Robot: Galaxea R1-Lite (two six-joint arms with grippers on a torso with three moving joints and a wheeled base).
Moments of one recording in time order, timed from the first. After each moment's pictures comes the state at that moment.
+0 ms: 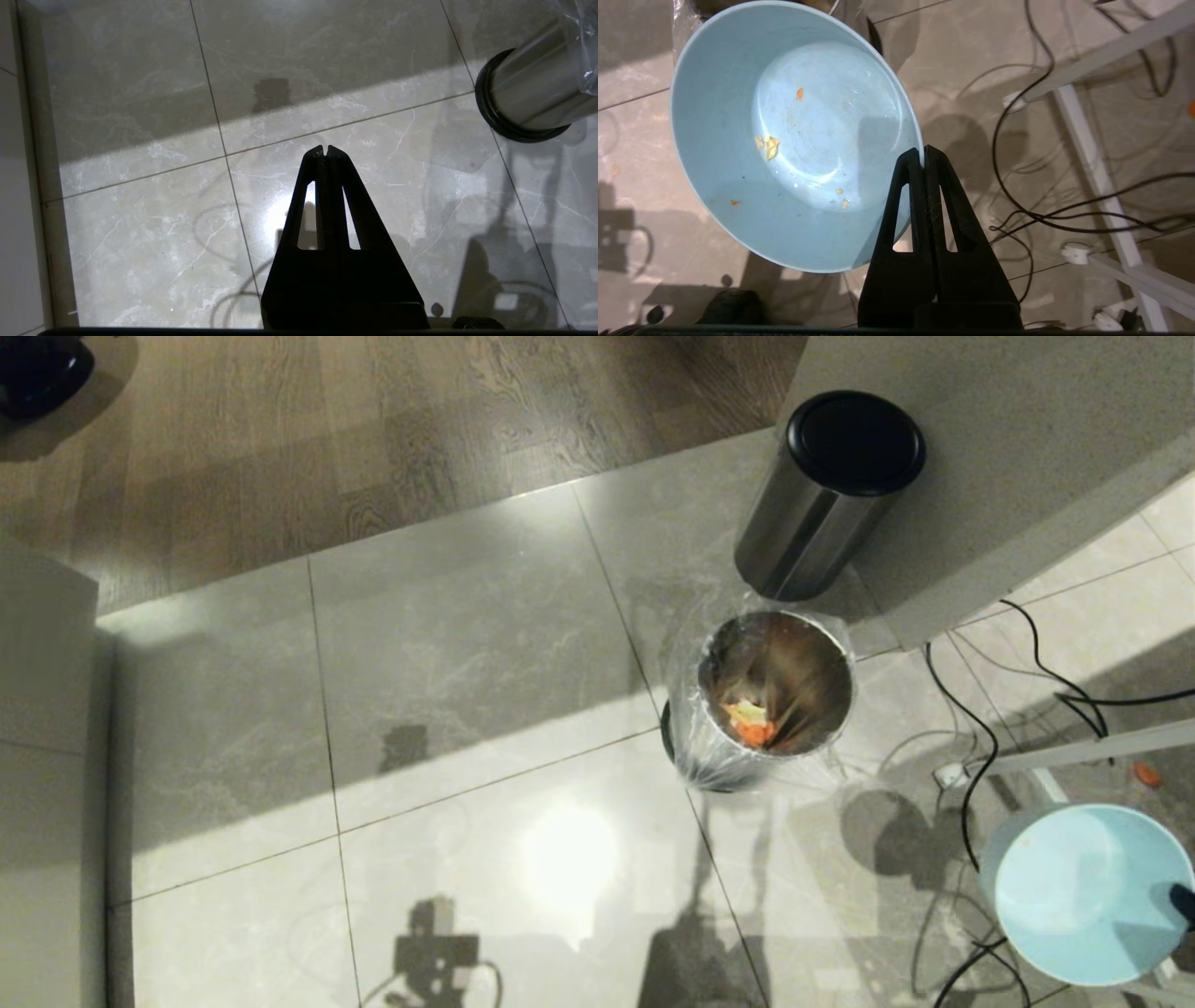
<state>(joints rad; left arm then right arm) 0.00 0.00 0.00 -0.01 0.02 -0.06 -0.07 0.65 -0.10 -0.41 0.08 -0.03</state>
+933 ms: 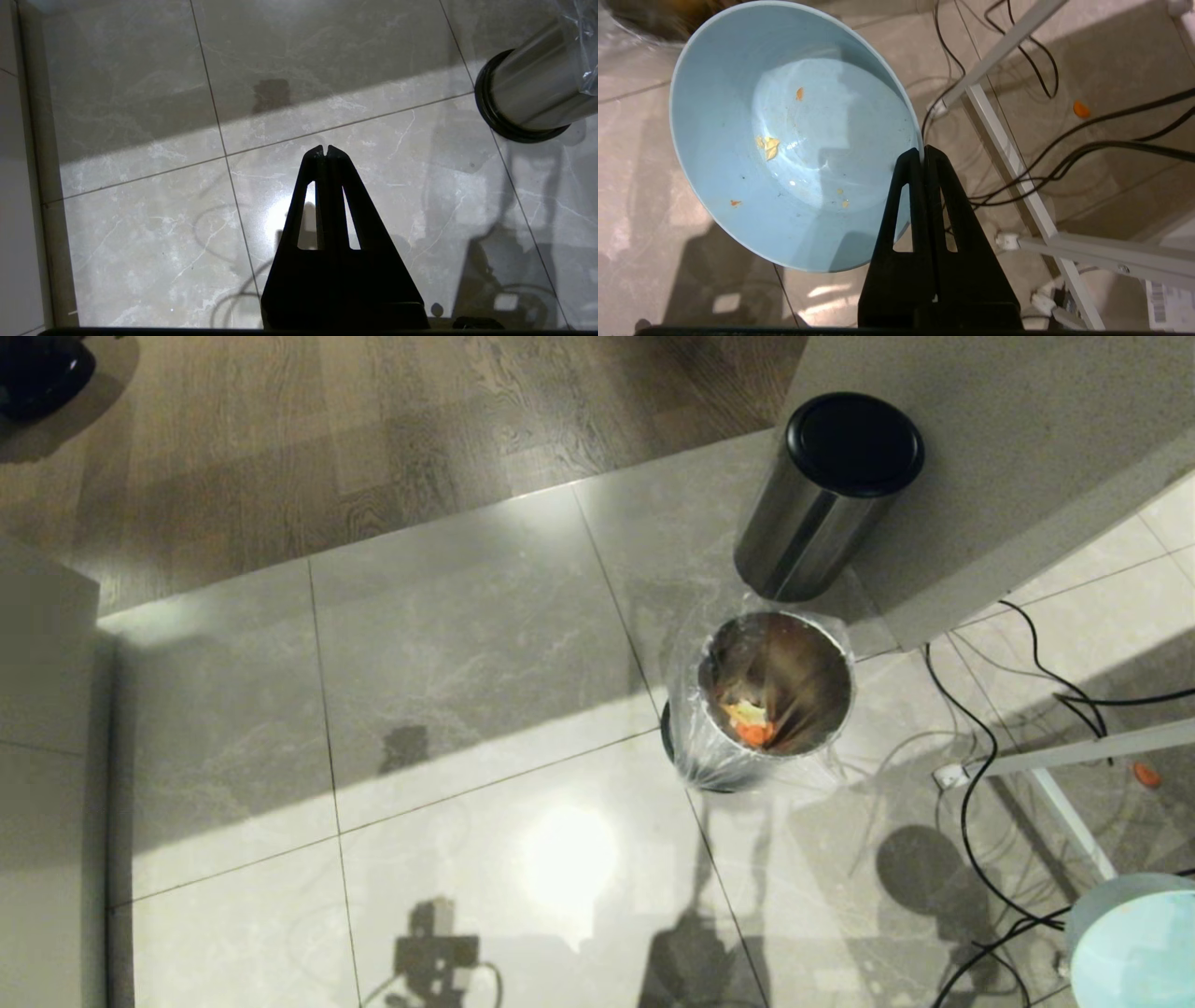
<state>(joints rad) 0.00 0.00 0.00 -0.01 0.02 -0.06 -0.04 0.23 0.00 -0.21 -0.15 -0.08</state>
